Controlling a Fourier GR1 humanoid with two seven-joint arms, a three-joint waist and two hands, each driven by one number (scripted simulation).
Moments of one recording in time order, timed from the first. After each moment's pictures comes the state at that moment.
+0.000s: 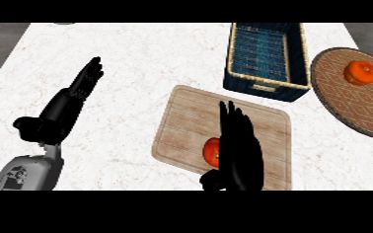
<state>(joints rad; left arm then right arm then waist) -0.18 0.30 -0.05 -1.56 0.05 -0.11 0.00 -0.14 0.00 0.65 -1.77 1.07 0.06 1.04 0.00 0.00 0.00</state>
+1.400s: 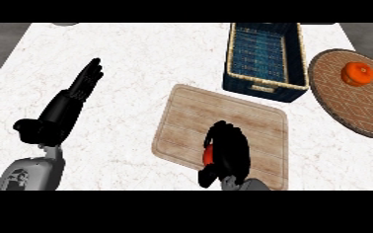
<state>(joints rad) -0.17 0.23 0.02 -1.58 -0.02 -0.18 0.01 -0.19 -0.01 0.65 -1.50 0.97 -0.01 0.98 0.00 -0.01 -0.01</state>
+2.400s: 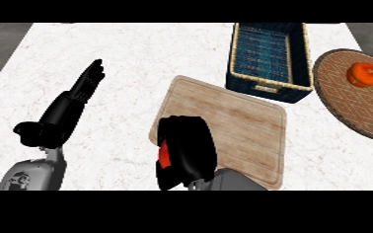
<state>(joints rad) -0.16 0.21 0.02 -1.61 -0.04 -0.19 0.02 -0.51 0.00 0.81 -1.59 0.77 0.03 0.95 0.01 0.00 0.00</state>
